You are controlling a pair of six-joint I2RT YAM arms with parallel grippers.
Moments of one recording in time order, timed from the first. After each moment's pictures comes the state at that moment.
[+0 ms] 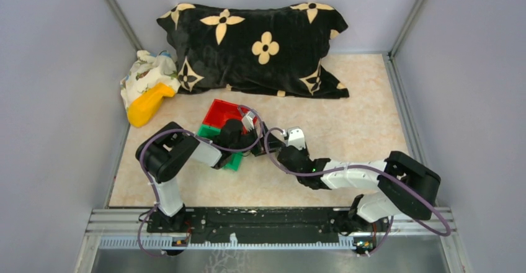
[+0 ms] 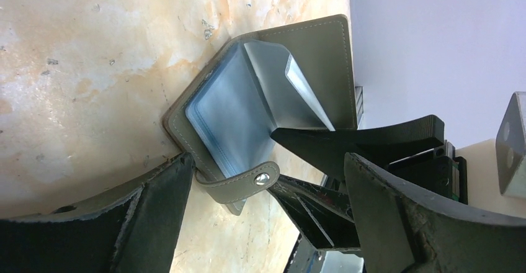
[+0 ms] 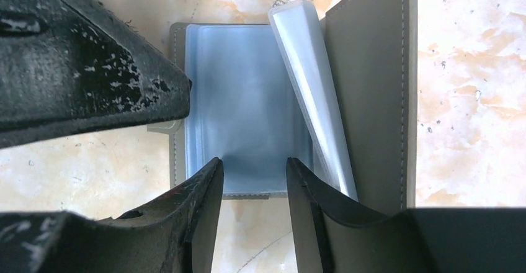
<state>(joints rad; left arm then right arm) -0.69 1.84 0.60 0.90 0.47 -1.03 1.04 1.35 0.50 -0.01 0.60 0.51</state>
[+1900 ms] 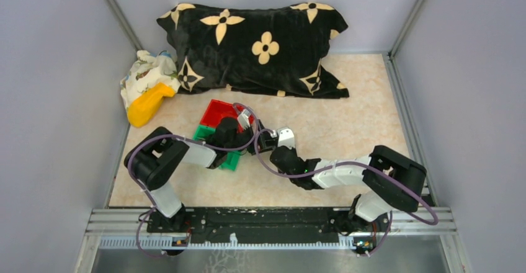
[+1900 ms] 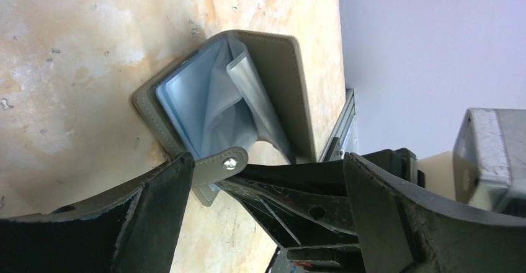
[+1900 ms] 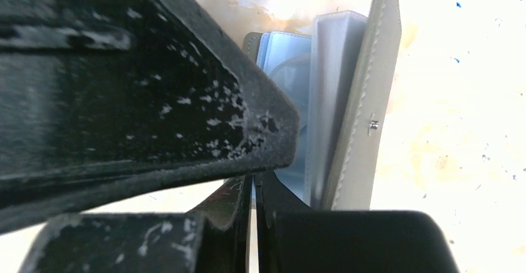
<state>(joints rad) -0.68 1.75 0.57 0.84 0.47 -1.04 1.07 1.47 0.55 0.15 0.57 0.50</state>
